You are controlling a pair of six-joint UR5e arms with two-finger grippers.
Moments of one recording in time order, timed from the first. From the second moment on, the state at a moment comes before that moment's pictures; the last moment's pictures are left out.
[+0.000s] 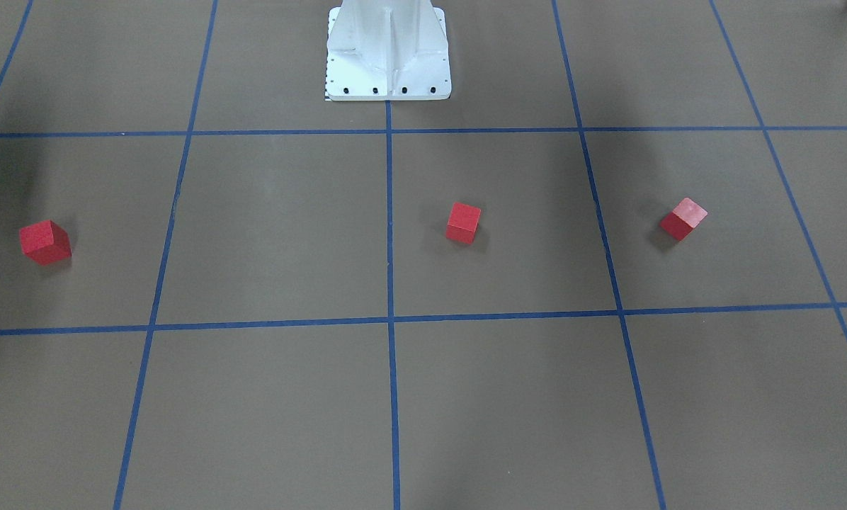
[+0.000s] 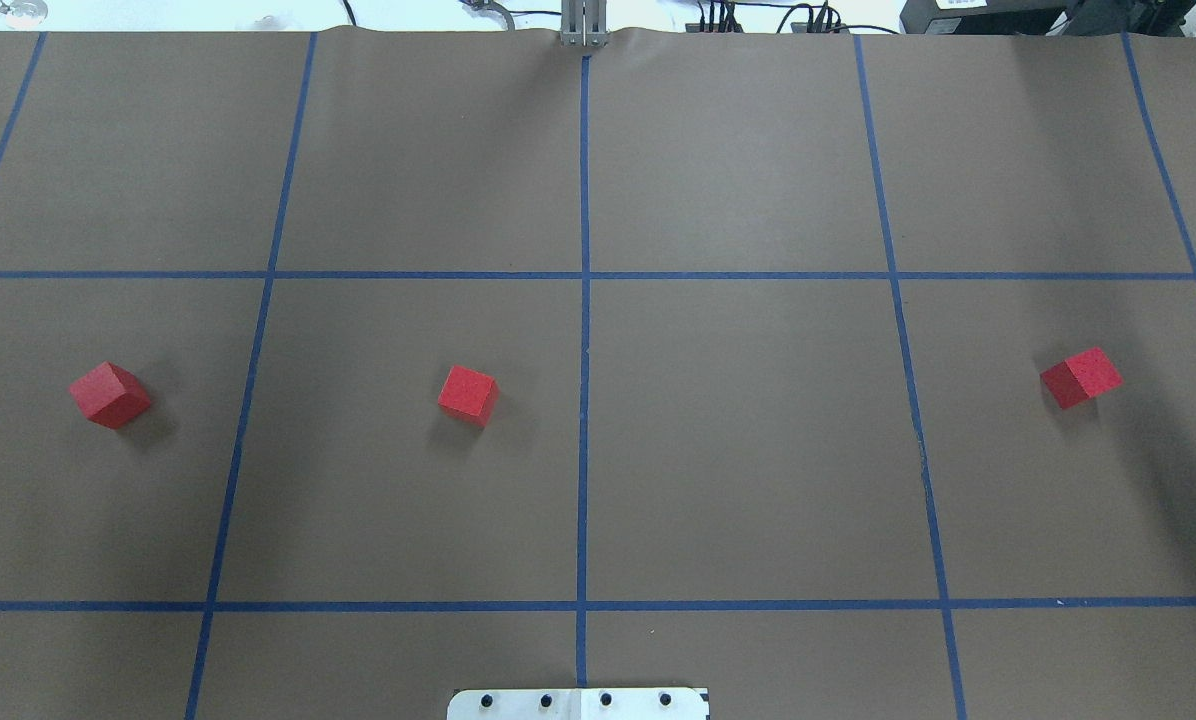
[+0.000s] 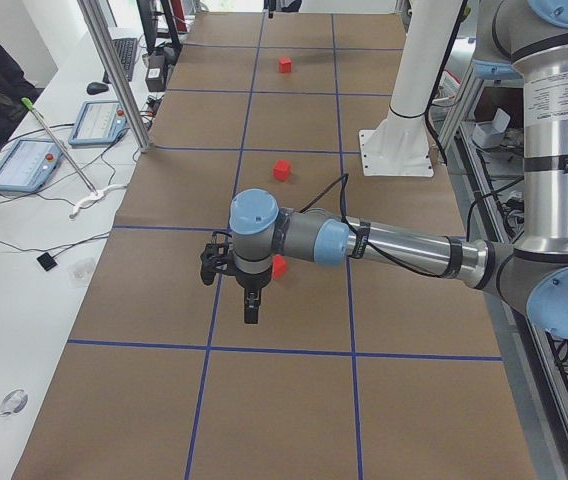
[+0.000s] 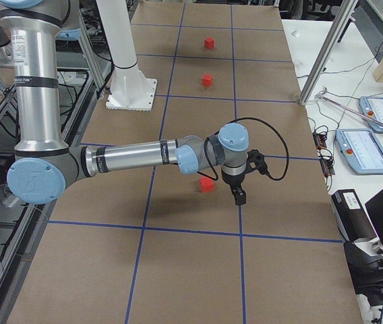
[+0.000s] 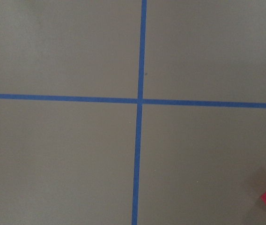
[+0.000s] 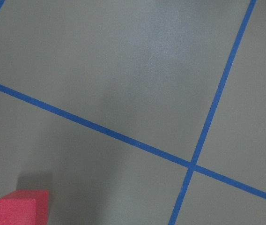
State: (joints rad) left arm -1.48 -1.45 -1.86 -1.58 -2.30 -0.20; right arm 1.43 -1.56 1.70 -1.45 2.31 -0.04
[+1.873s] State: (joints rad) left arm -1.46 -1.41 -1.85 -1.64 -2.35 -0.14; right arm 1.12 -1.61 1.71 -1.22 2.31 0.34
